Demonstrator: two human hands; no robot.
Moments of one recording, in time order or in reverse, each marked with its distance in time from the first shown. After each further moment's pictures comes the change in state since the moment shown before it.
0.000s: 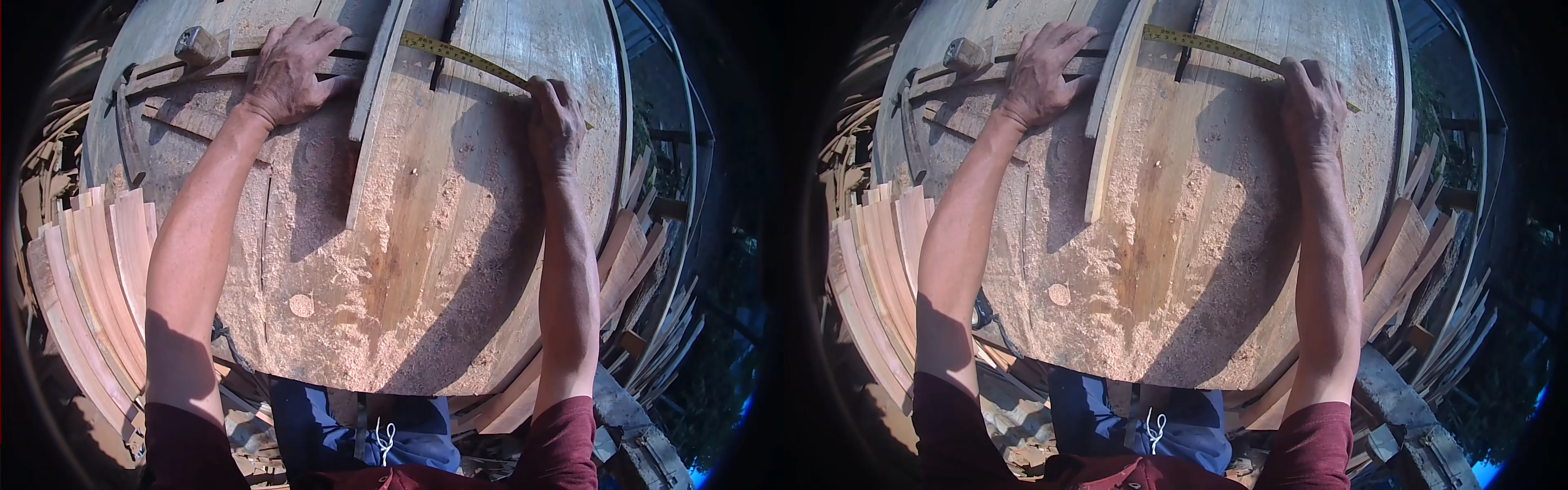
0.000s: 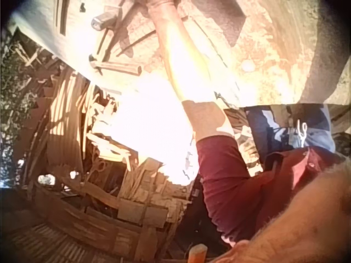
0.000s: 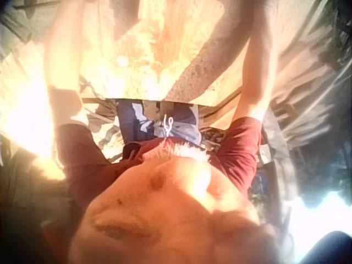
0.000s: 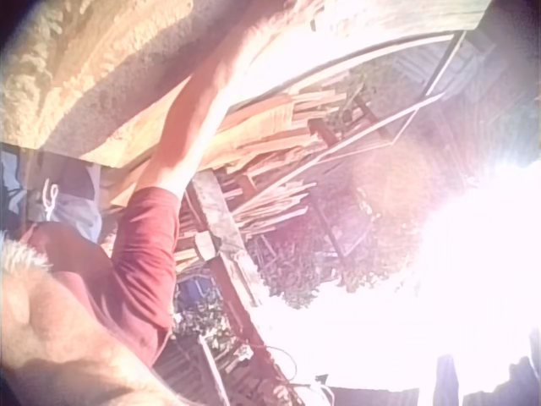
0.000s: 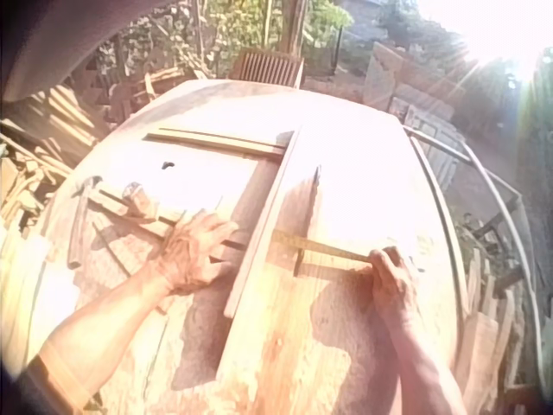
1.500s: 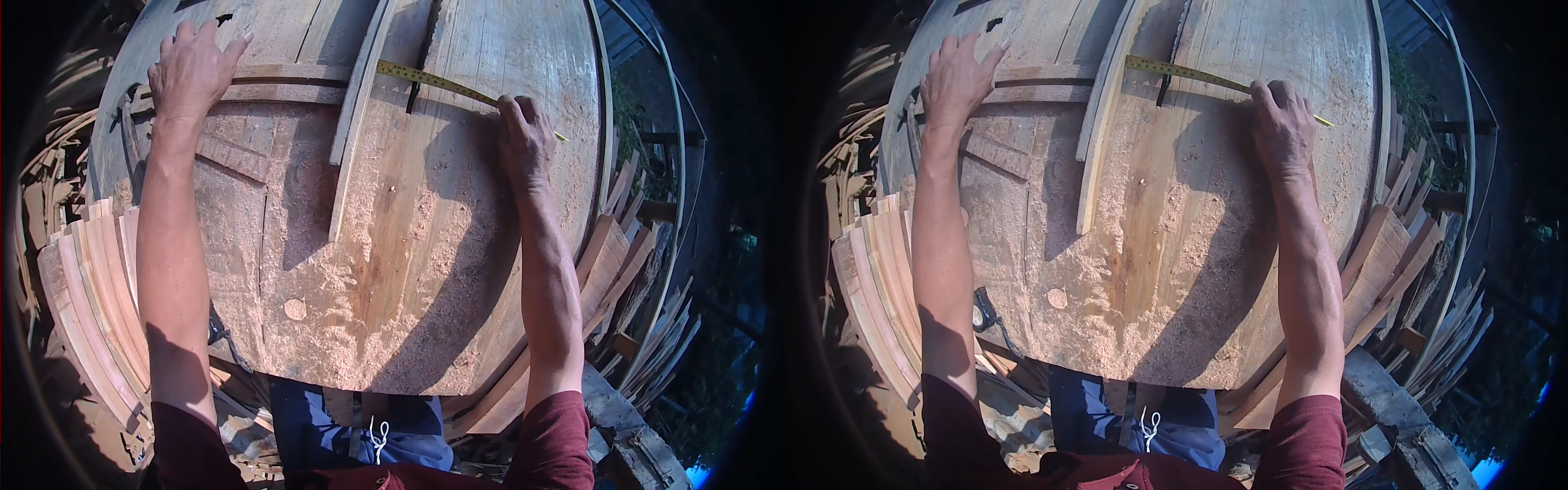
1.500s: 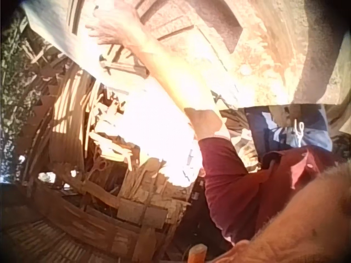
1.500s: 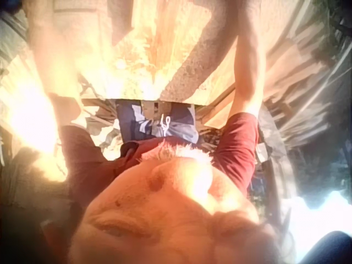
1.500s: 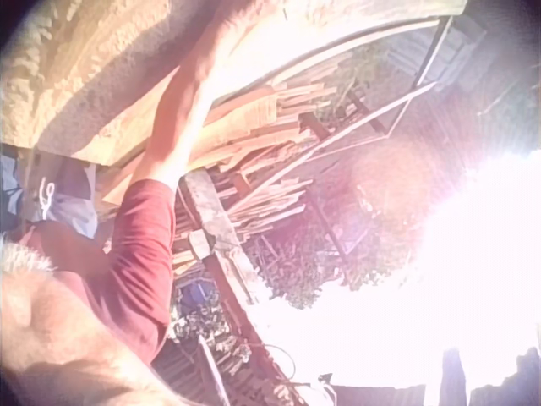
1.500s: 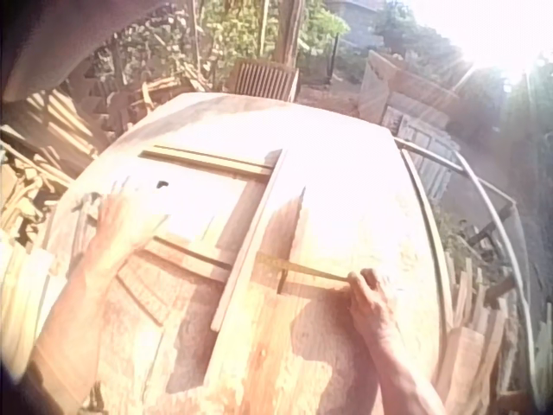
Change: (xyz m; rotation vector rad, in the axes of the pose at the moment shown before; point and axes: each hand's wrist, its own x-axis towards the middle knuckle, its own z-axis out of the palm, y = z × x) left_hand 0.029 -0.039 -0.101 0.410 -0.091 -0.480; right_hand -0.002 0.004 -0.001 0.008 -0.053 -0.042
